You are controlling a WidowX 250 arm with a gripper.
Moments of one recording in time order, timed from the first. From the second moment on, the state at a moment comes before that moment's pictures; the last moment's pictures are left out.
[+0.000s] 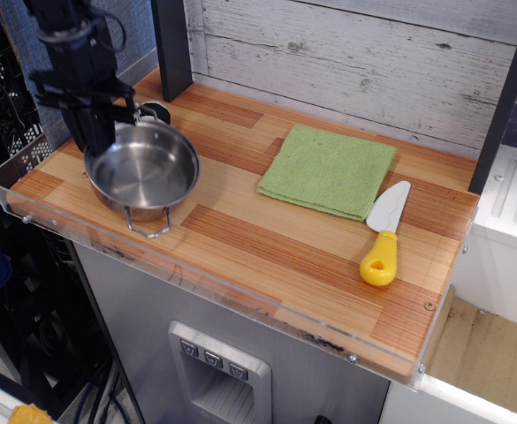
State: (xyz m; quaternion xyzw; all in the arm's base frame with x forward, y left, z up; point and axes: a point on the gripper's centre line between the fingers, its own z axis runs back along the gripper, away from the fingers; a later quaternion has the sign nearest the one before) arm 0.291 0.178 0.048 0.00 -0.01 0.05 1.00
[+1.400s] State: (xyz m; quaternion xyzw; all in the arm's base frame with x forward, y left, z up) arm 0.284 0.152 0.150 0.04 -0.09 0.01 0.99
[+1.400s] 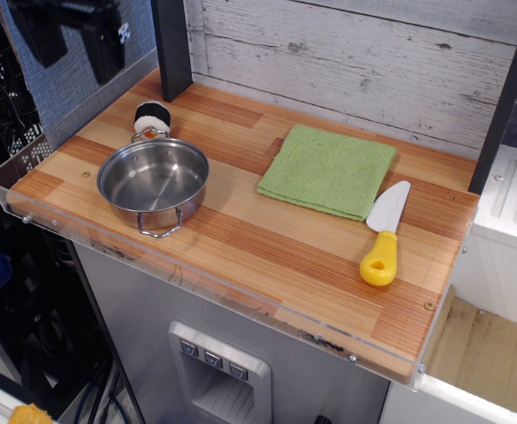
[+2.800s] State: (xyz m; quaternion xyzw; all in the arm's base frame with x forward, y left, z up) arm 0.287 0.133 0.147 -0.01 -0.03 -0.03 1.00
